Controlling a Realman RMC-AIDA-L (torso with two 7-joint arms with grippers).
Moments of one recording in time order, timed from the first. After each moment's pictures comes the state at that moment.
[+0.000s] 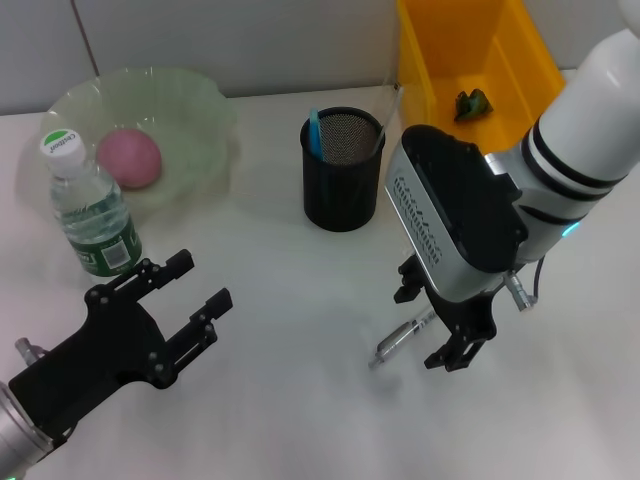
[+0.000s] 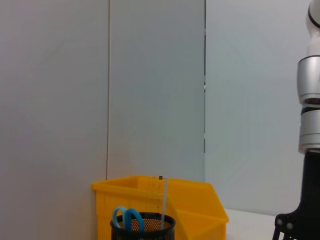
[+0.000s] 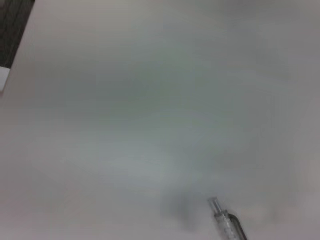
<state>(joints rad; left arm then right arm) -0.19 -2.07 1.53 0.41 0.83 1.44 -0.61 0.72 2.09 -1.54 -1.27 -2.55 -1.64 1.75</state>
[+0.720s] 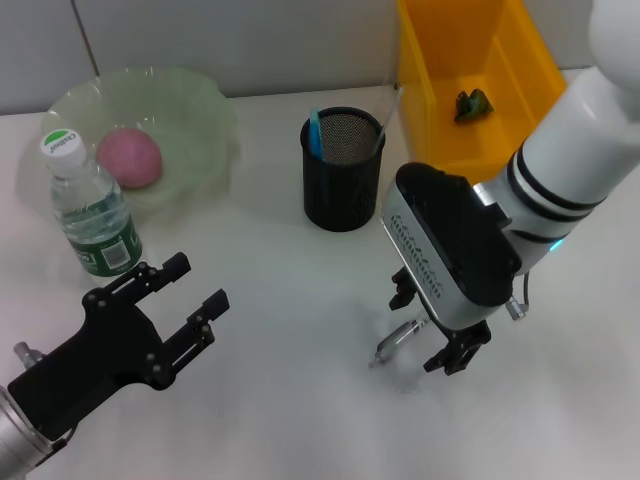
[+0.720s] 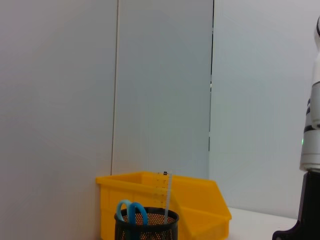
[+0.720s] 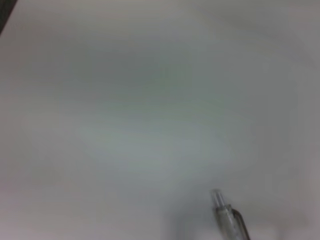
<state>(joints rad) -0.19 -2.07 1.51 0.39 0.83 1.44 -0.62 0.72 2.09 -1.60 -1.19 -2.55 -1.53 1.64</state>
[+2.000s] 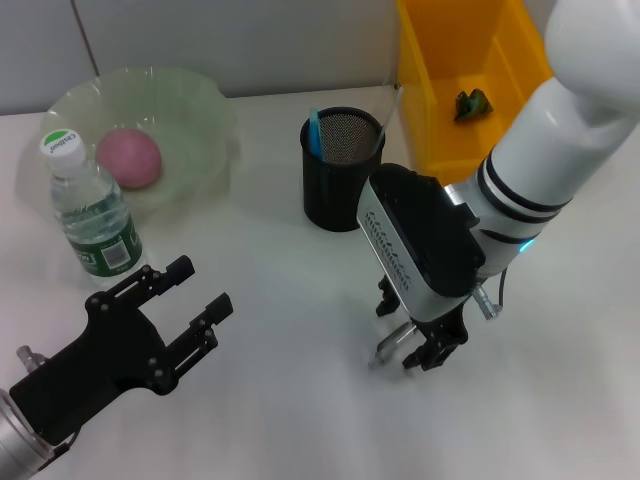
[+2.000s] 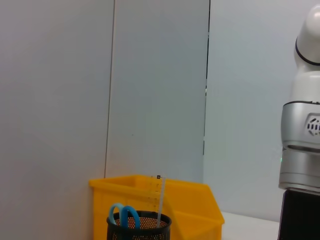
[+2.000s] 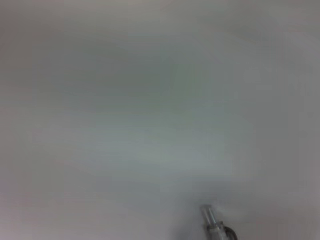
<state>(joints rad) -0.20 -2.07 1.52 0.38 0.83 1.47 -0.62 0.81 2.09 -1.61 -0.99 -2.51 -1.43 1.67</state>
